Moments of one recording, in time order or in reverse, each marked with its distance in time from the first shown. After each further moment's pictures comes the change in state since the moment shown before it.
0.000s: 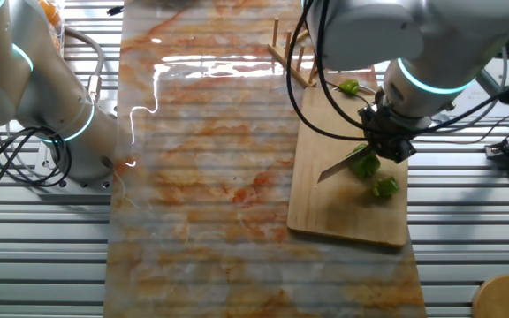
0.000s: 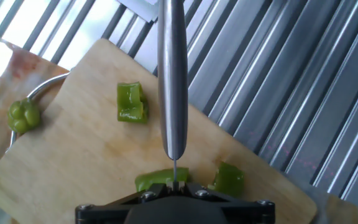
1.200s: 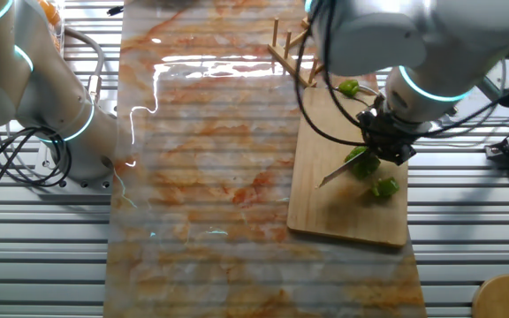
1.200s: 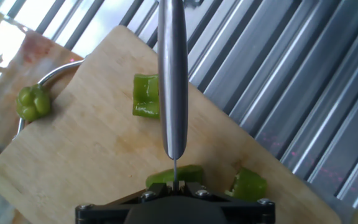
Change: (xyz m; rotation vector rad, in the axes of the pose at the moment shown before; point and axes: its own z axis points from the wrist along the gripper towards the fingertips) arm 0.001 -0.001 0.006 -0.040 0.018 -0.075
